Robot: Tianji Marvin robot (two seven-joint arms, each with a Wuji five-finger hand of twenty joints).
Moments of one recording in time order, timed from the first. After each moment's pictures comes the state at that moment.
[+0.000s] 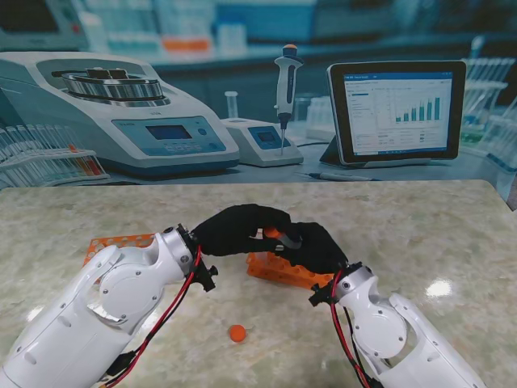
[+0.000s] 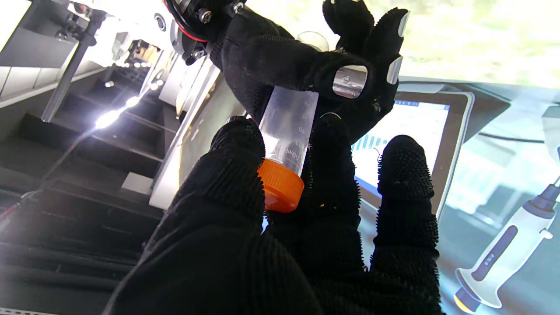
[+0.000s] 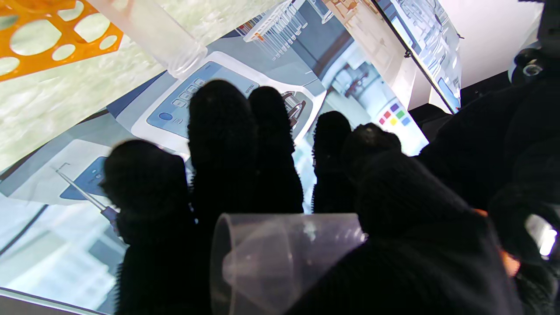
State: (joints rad) left arm 1.40 -1.06 -1.07 -1.86 0.43 -0.32 -0.26; right arm -1.58 -1.14 1.15 -1.65 -0.43 -0.35 -0.15; left_hand 1.17 -0.25 0.10 -0.01 0.62 -0.11 0.44 0.38 0.66 0.10 0.24 0.67 0.70 0.06 0.72 1.03 0.42 0.26 1.16 0.89; right_hand 0.76 -0.37 0.57 -0.18 0.82 -0.14 0.83 0.54 1.30 0.04 0.39 0.48 1.28 0.04 0.82 0.72 1.04 0.17 1.38 0.67
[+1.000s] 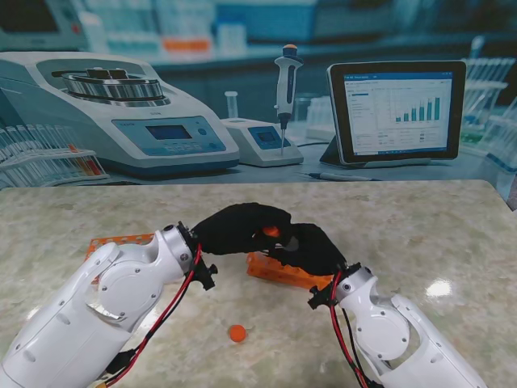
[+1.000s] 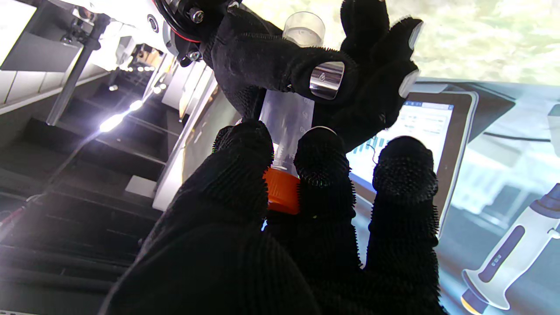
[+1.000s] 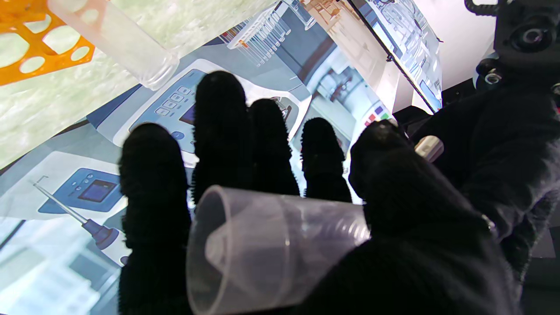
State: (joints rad) left arm 1.39 -1.06 -1.07 -1.87 0.42 -0.32 -0.28; right arm -1.59 -1.14 1.15 -1.68 -0.40 -0.38 -0.11; left_hand 1.16 -0.29 0.24 -0.07 0.54 -0.09 0.90 0.87 0.66 0.09 0.27 1.02 0.83 -0.02 1.18 1.04 0.64 0.24 1.39 0.88; right_hand 0.75 -0.36 0.44 -0.15 0.78 -0.03 0.71 0.46 1.19 0.05 0.34 0.49 1.23 0.05 0.54 0.68 0.84 0.20 1.27 0.67
